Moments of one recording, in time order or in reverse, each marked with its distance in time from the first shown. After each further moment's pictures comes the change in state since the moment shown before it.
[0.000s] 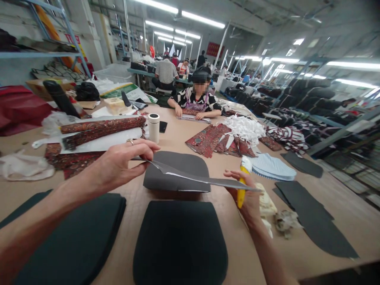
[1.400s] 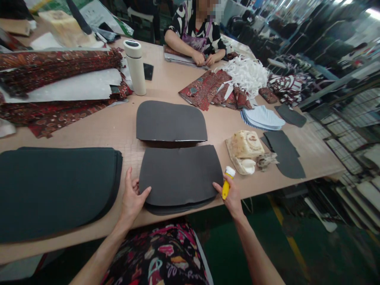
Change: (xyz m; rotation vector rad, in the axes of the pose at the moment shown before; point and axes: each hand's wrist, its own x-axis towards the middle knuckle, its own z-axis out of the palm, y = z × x) left_hand -0.218 -0.077 0.199 -0.630 0.287 -0.907; right_hand -0.190 0.072 -0.027 -0.416 -0.028 0.501
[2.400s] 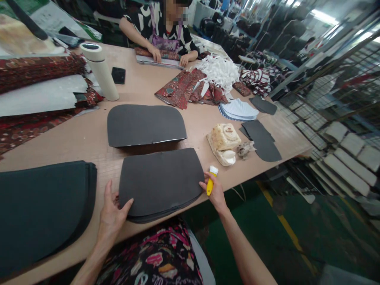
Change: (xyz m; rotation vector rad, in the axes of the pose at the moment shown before) left_hand 0.000 -0.014 0.003 0.235 0.030 0.073; right_hand -0.004 0.034 0.001 0.129 -0.017 0.062
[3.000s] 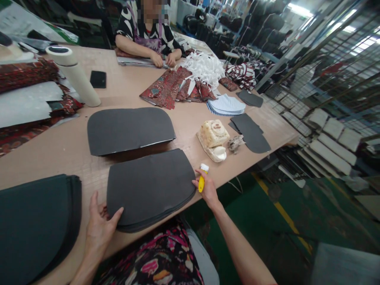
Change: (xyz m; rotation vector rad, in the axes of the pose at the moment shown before) left_hand 0.011 -0.010 0.001 0.048 0.026 -0.025; right_hand 0.007 -0.009 -0.005 -0.121 -0.060 -0.024
